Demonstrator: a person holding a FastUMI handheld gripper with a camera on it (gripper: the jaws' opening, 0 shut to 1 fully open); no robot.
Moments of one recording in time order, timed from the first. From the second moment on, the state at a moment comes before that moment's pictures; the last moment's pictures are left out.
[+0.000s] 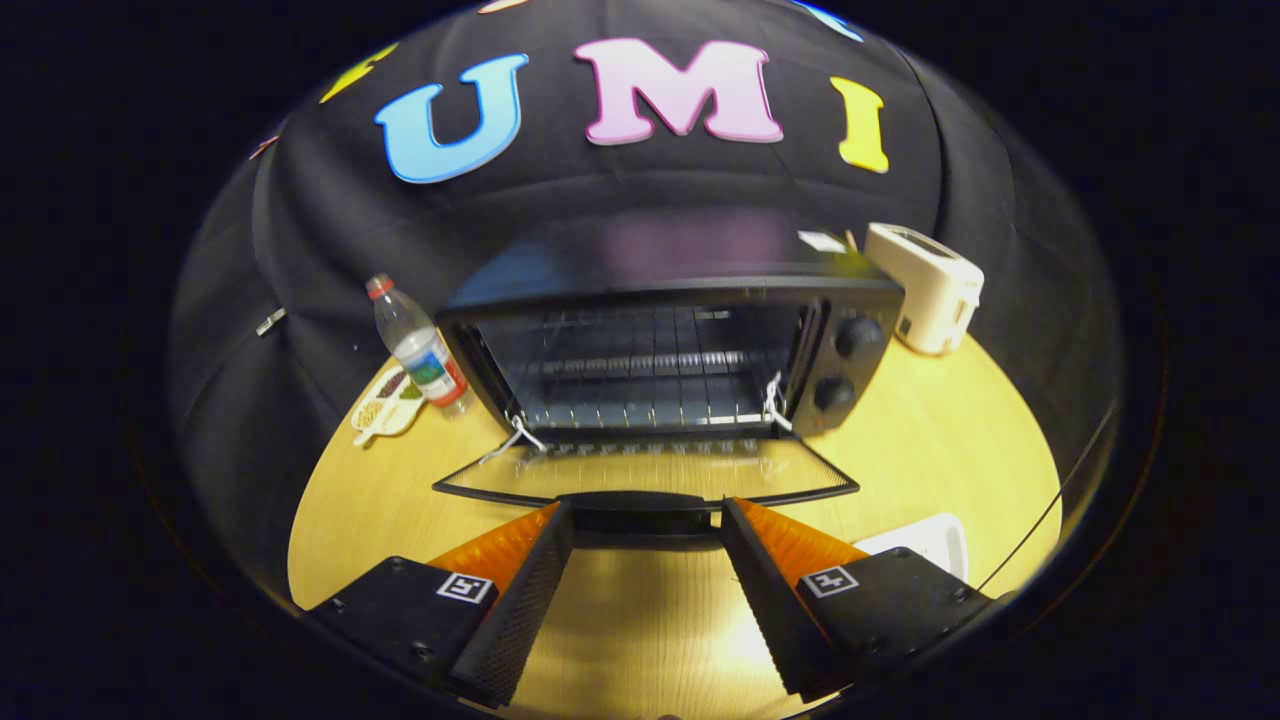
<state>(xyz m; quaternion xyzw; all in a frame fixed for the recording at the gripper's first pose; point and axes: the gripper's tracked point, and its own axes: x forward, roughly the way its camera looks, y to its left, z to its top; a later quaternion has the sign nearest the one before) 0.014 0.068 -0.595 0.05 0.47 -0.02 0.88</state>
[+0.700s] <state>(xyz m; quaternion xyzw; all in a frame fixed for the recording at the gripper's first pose) -0.006 0.029 -0.573 0.08 0.50 0.01 0.86</state>
